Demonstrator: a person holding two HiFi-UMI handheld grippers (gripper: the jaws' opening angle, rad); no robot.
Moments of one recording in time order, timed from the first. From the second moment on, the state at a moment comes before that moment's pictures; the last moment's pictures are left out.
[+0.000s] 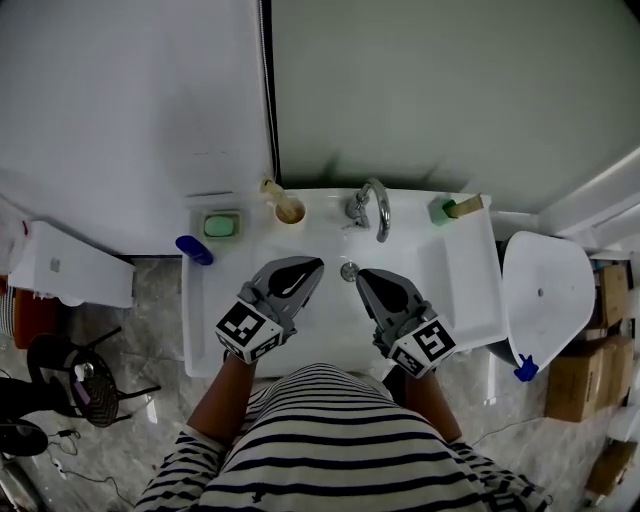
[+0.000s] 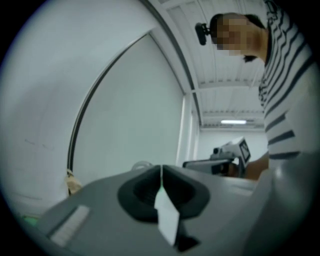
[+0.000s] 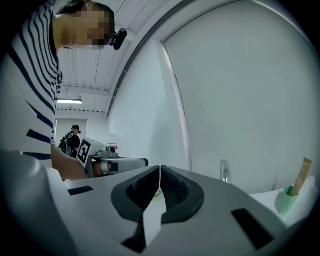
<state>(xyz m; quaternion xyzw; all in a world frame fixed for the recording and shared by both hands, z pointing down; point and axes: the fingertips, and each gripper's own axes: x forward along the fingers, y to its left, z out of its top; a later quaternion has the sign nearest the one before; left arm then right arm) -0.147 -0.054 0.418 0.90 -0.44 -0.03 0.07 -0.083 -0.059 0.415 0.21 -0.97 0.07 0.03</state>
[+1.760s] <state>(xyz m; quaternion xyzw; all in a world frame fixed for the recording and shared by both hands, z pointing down) -0.271 -0.132 0.500 0.85 -0.50 0.07 0.13 -0.142 -0.044 0.420 0.24 -0.97 0.05 0.07</state>
